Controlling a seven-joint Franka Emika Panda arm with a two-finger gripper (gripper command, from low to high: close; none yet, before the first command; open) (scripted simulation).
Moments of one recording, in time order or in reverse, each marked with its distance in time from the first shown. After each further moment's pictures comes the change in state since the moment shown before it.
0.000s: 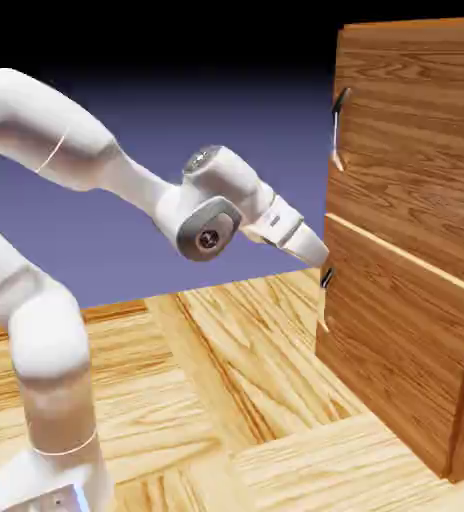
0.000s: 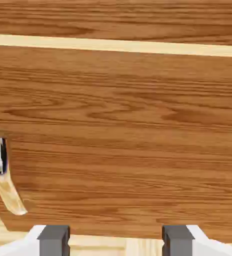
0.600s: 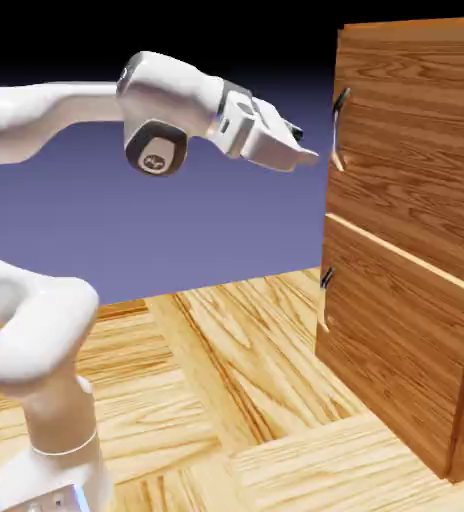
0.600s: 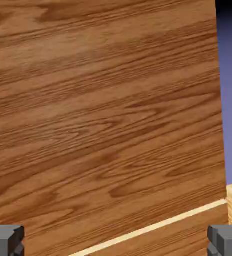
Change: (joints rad) arm -0.508 -0.418 0.363 0.184 0.783 -0.222 -0.239
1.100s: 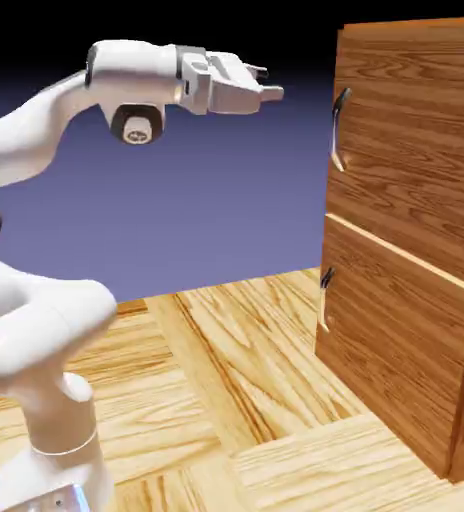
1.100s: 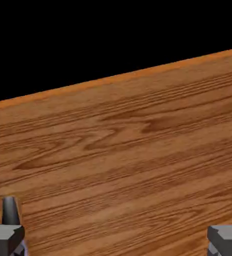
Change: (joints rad) arm -0.424 -0.348 0.303 0.153 0.652 -0.185 -0.199
